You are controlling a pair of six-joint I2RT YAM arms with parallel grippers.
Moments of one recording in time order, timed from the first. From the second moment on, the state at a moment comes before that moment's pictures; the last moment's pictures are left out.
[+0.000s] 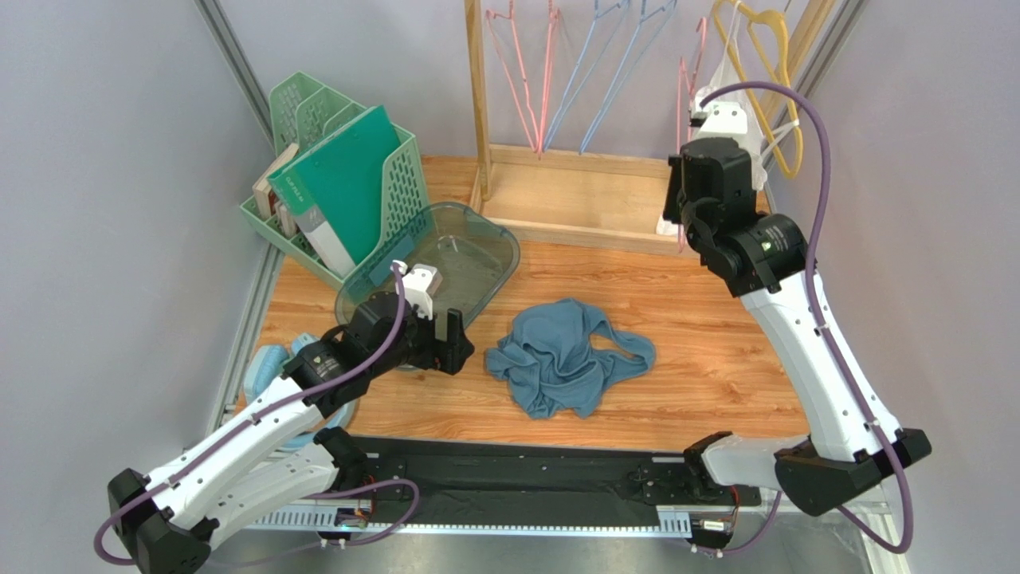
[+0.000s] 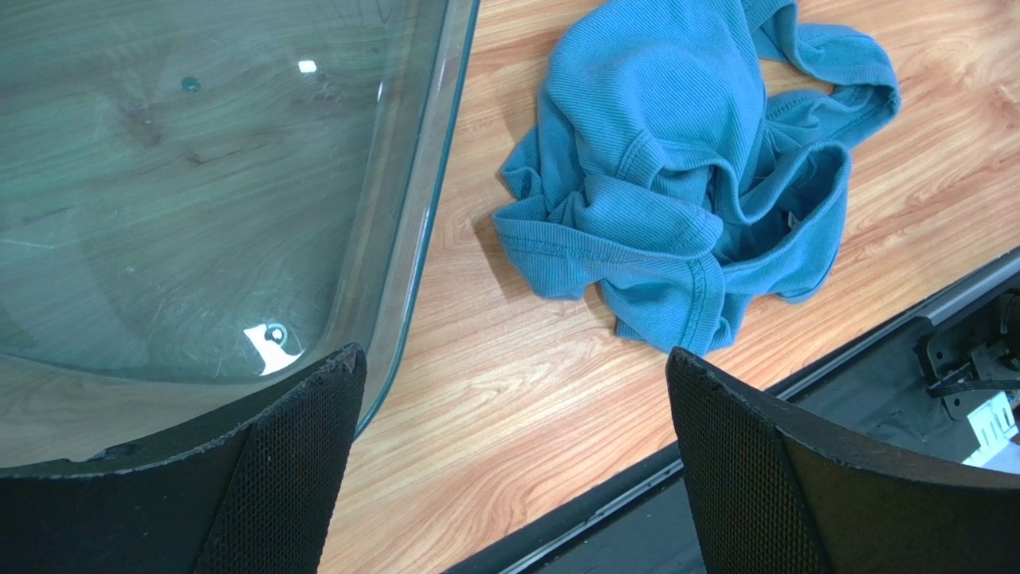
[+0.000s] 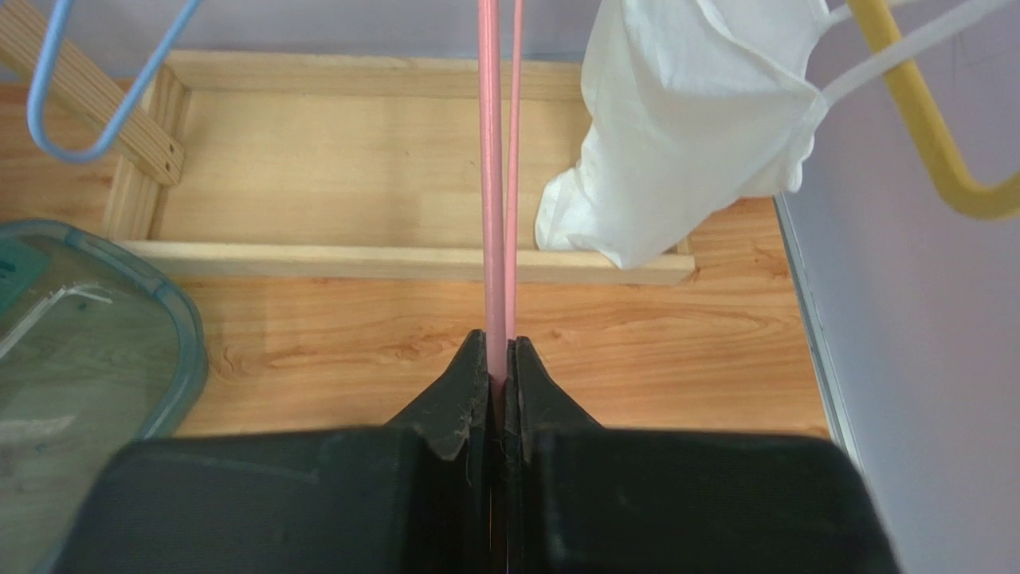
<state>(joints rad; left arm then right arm) -0.74 0.78 0.70 -0.51 -0.06 -0.41 0.43 1.29 1.68 -0.81 0.53 0.20</state>
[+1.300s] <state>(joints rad) -0.80 1.66 0.83 0.09 0.18 -0.58 0.59 0.88 1.17 -0.99 0.46 0.46</state>
